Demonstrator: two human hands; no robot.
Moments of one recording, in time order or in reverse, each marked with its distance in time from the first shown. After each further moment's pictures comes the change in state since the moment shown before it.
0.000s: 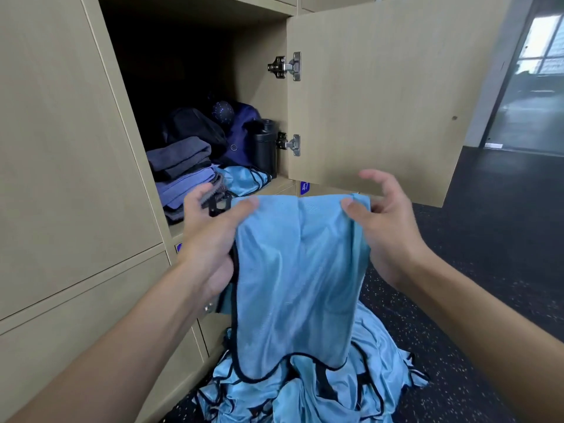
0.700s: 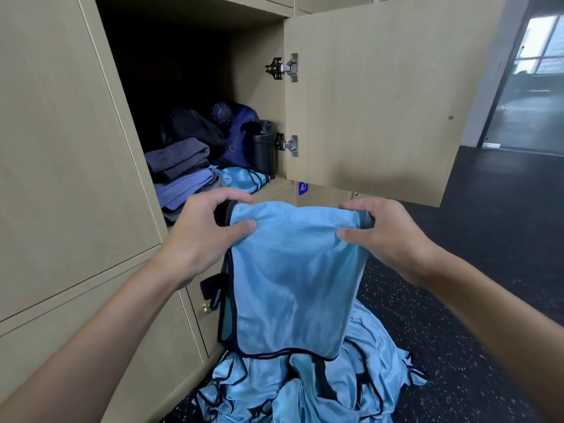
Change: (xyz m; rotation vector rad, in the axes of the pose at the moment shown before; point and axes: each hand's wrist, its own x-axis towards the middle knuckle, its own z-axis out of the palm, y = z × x) left_hand 0.012 0.015 -0.025 0.800 -0.254 0.346; right_hand 0.009 0.003 -0.025 -0.579 -0.194 -0.003
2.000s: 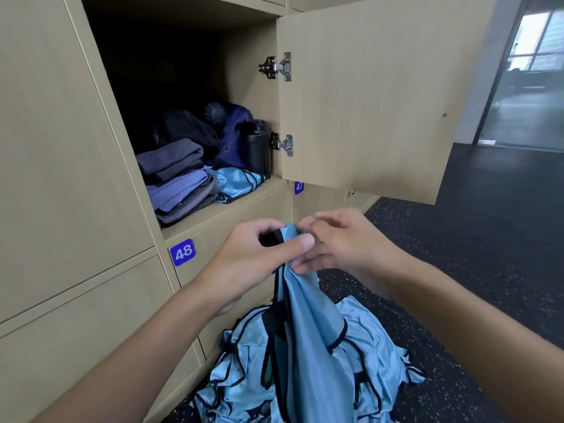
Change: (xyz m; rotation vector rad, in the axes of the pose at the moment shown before) left_hand -0.018 0.008 0.056 -0.283 -0.257 -0.104; right_hand -0.019 -0.035 0.031 0.450 -0.262 0.160
